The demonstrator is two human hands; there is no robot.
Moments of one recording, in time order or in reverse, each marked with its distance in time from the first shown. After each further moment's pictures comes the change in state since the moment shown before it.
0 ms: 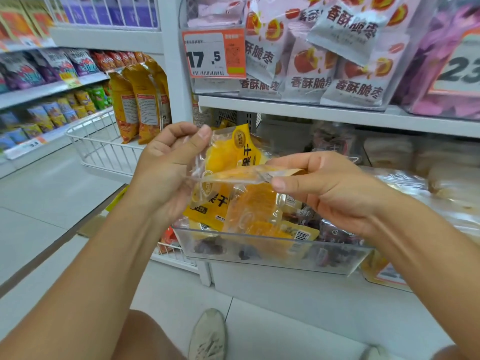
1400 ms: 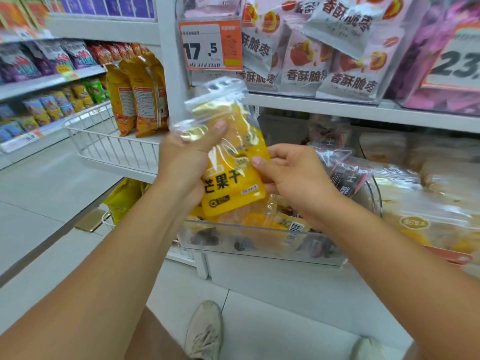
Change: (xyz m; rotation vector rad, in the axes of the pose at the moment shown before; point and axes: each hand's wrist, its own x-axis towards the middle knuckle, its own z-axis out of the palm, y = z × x) left_hand 0.016 -0.027 0.020 0.083 0.165 0.016; right_hand 0.030 0.028 0.029 -0.091 0.333 -0.151
